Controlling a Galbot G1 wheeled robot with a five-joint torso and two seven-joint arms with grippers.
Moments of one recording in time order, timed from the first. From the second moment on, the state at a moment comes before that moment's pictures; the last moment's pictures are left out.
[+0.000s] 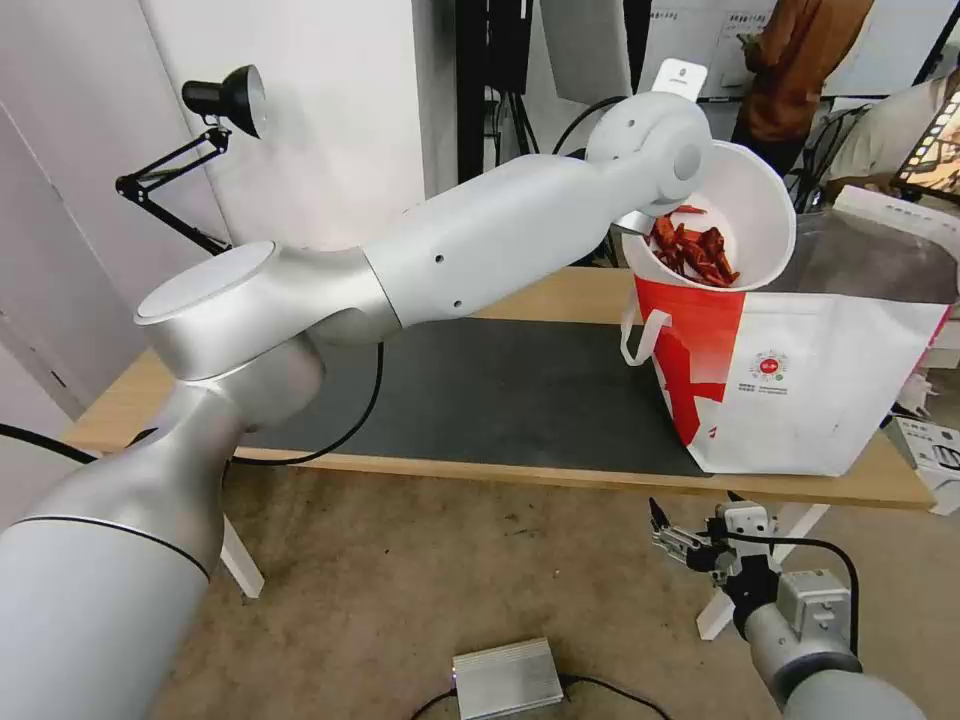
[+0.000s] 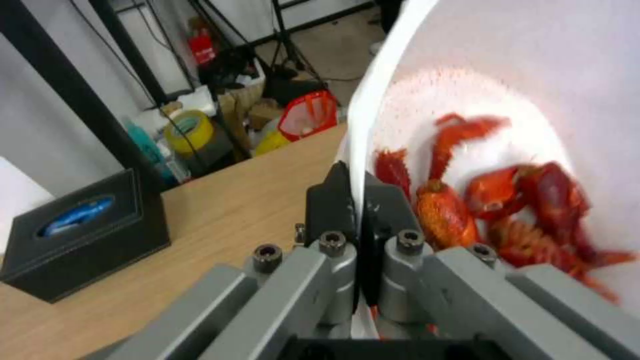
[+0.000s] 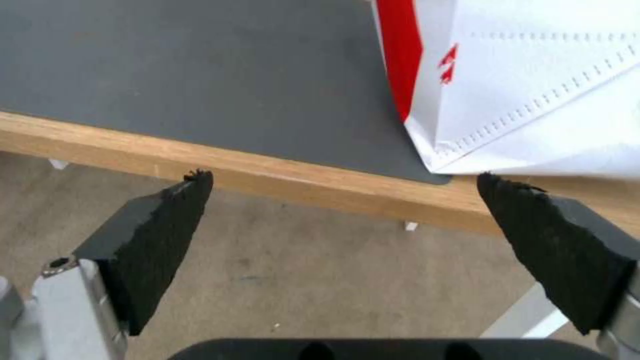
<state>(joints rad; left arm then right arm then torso) -0.50 -1.59 0.76 -1.15 -1.62 0.68 -0.83 -1.75 0.69 0.41 2.39 0.66 -0.25 0.66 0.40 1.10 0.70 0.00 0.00</state>
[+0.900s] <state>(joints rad) -0.50 -1.59 0.75 -1.18 -1.65 0.69 -0.83 -1.75 0.69 0.41 2.39 0.66 -0.25 0.66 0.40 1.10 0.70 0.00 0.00</state>
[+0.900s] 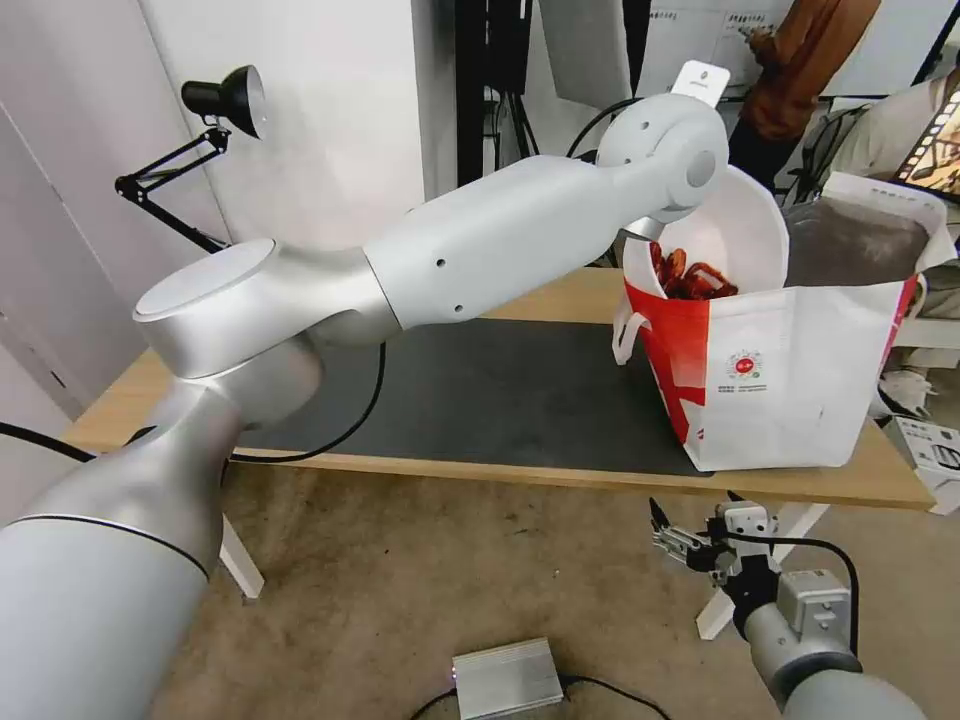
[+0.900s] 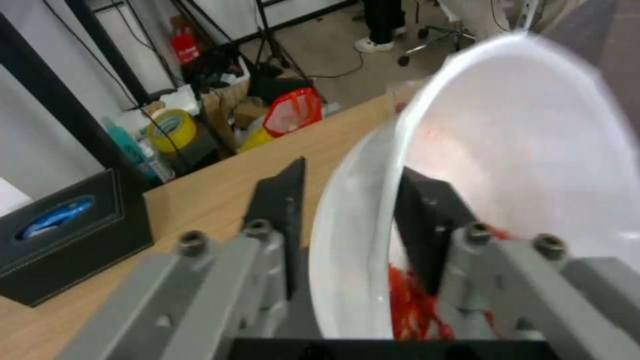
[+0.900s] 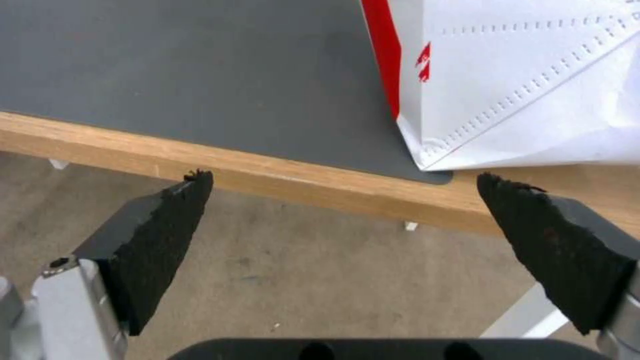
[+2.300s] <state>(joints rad) -0.44 -1.46 0.72 -1.37 -1.63 0.64 -0.89 -1.75 0.69 0.41 2.39 0.66 -0.25 0.66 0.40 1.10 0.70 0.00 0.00</state>
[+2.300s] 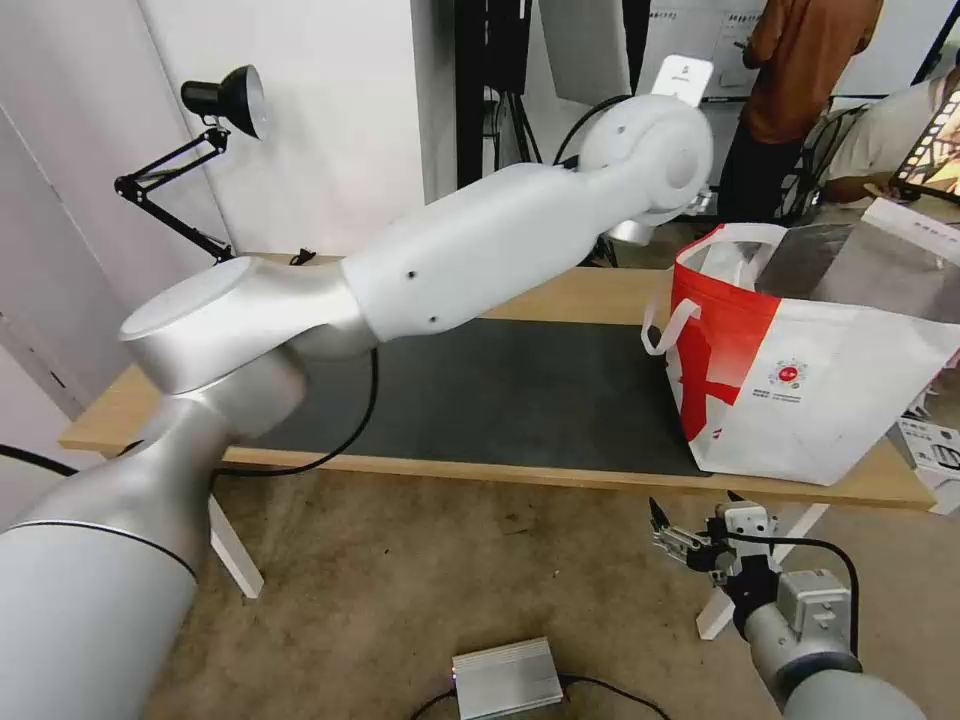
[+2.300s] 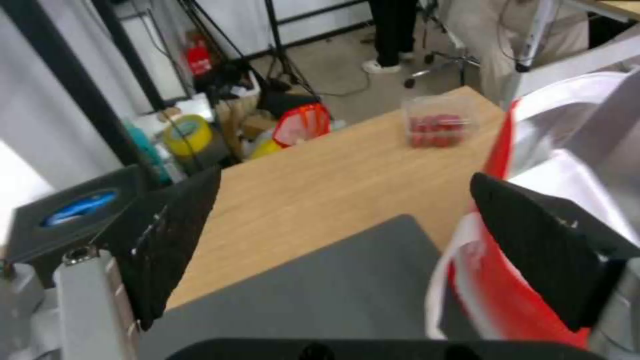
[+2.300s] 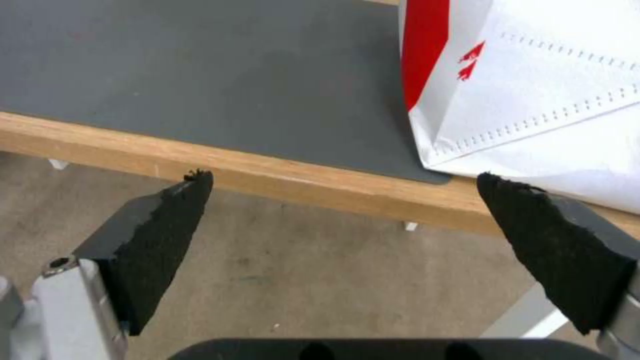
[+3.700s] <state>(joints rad) 0.84 -0.57 -0.06 -2.25 -1.22 0.40 -0.73 -1.75 0.69 0.41 2.39 0.66 -0.25 0.66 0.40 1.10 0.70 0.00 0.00</state>
